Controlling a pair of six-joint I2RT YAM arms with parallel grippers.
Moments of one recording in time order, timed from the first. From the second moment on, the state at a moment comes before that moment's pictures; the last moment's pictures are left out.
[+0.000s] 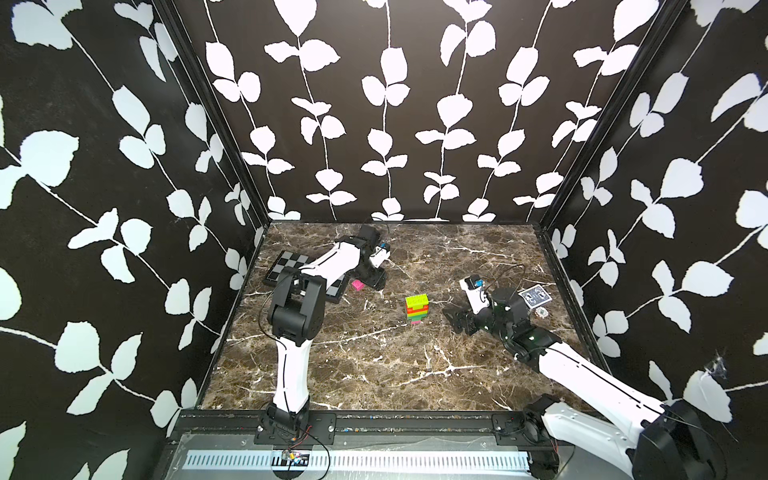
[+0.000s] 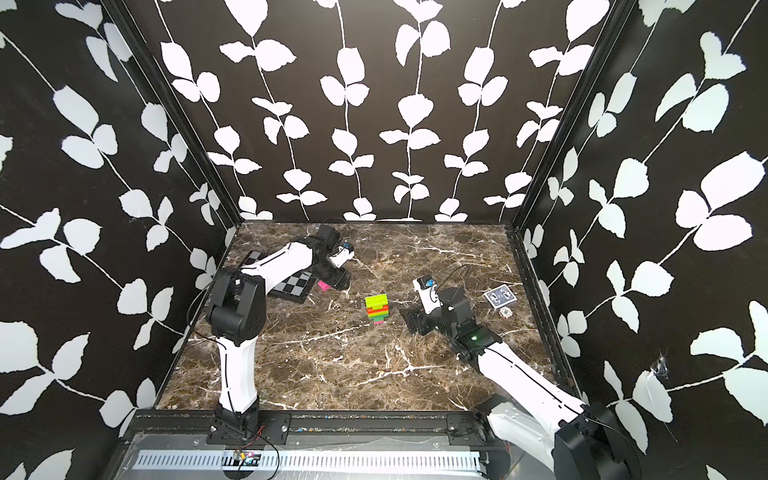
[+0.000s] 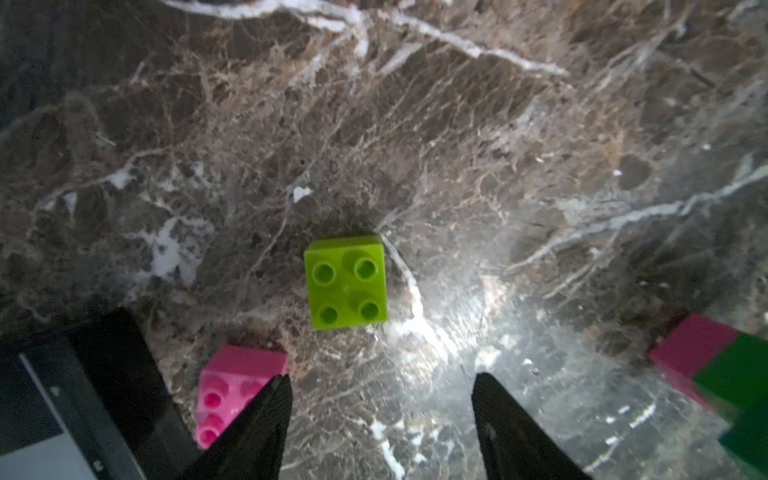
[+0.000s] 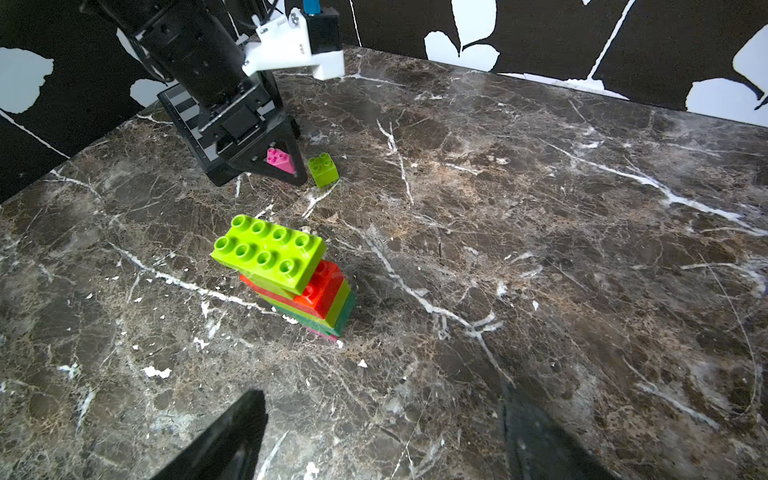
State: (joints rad) left arm -0.43 2.09 1.66 -0.84 0.12 0.19; right arm 0.52 1.02 0.54 -0.06 -0.17 0.04
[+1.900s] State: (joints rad) left arm -0.45 1.74 1.18 -0.29 0.21 0.24; right arm 0.44 1.07 0.59 -0.14 -0.25 0.14
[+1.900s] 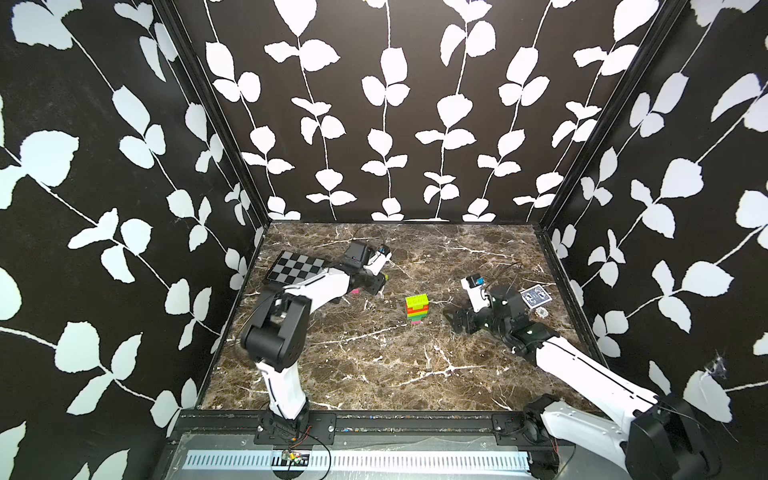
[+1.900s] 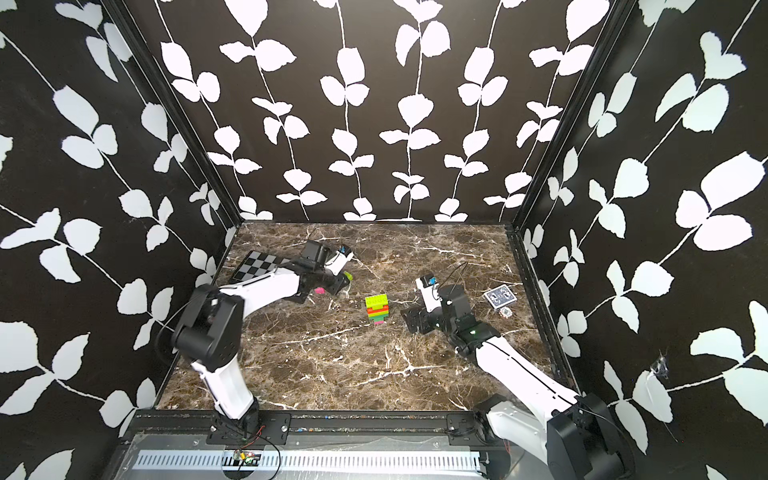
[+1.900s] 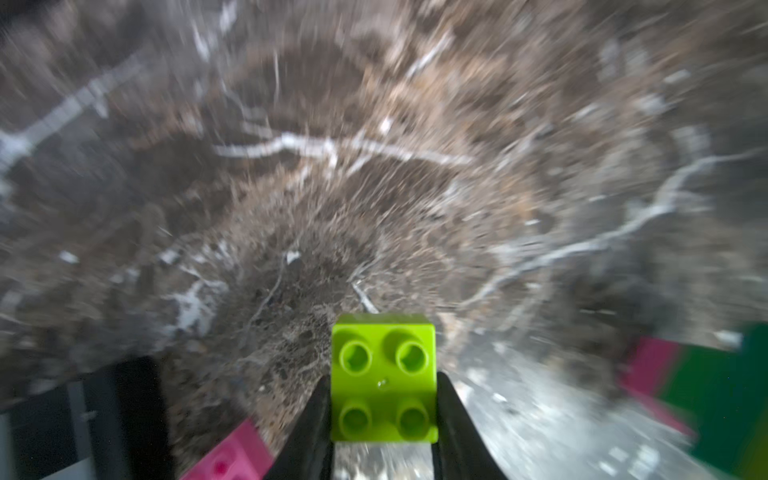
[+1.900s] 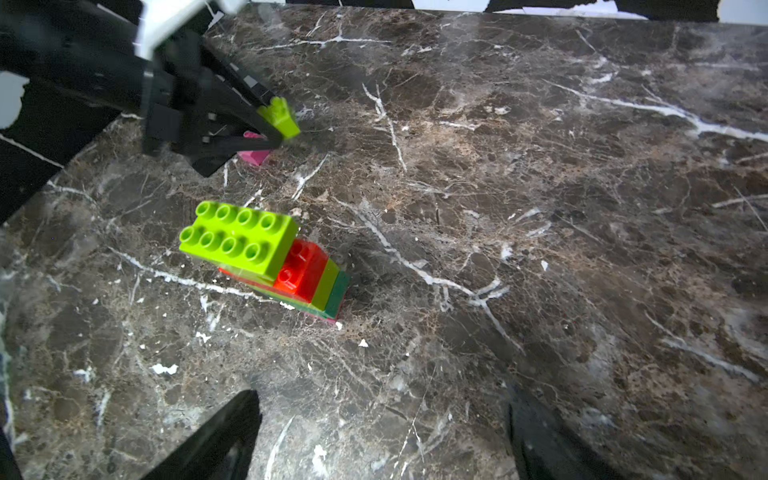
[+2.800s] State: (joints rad) left arm -0.57 1.47 1.17 -0.66 0.55 0.69; right arm 0.39 1.59 0.95 -0.17 -0.74 0.44
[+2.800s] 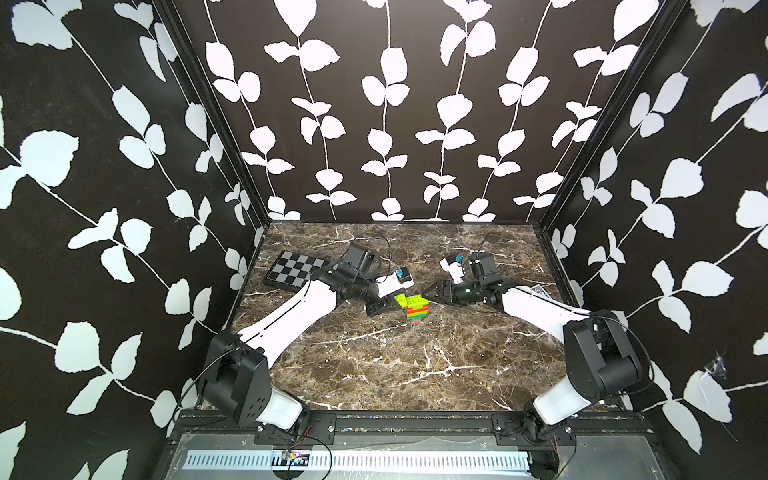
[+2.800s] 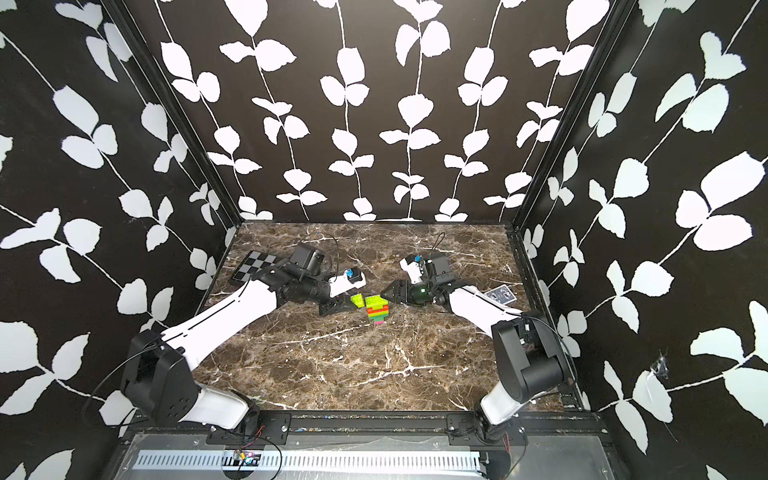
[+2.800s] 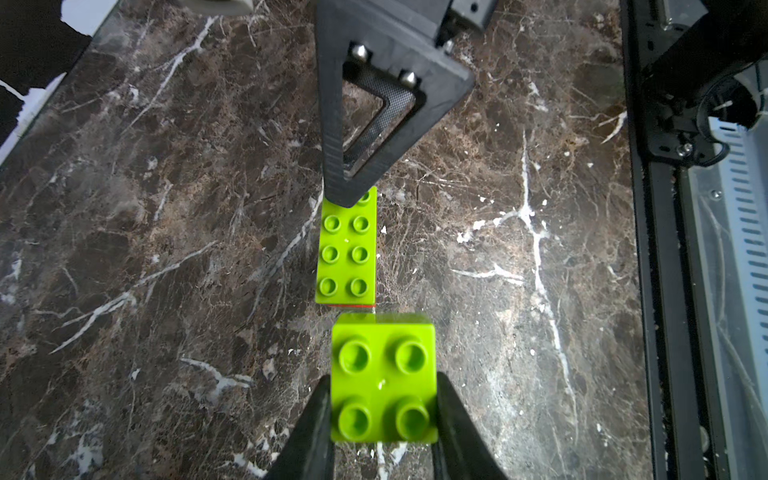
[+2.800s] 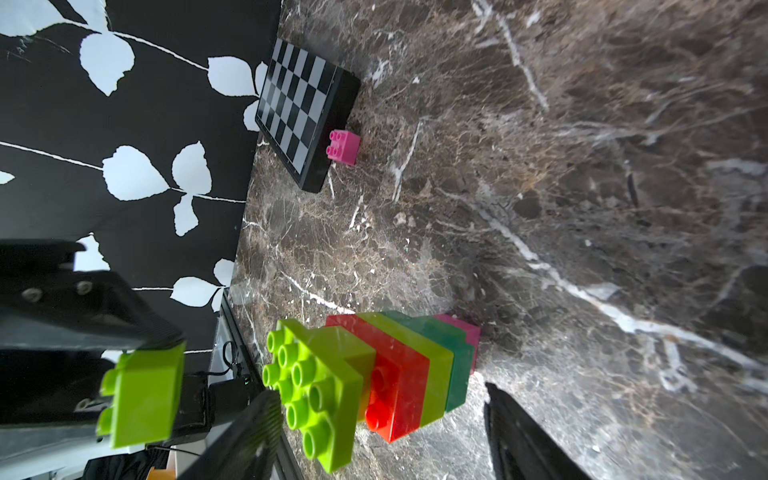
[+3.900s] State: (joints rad) left arm -0.61 1.61 1.27 -0.67 0.48 0.69; right arm 0.39 1.62 0.95 -0.13 -0.76 0.44
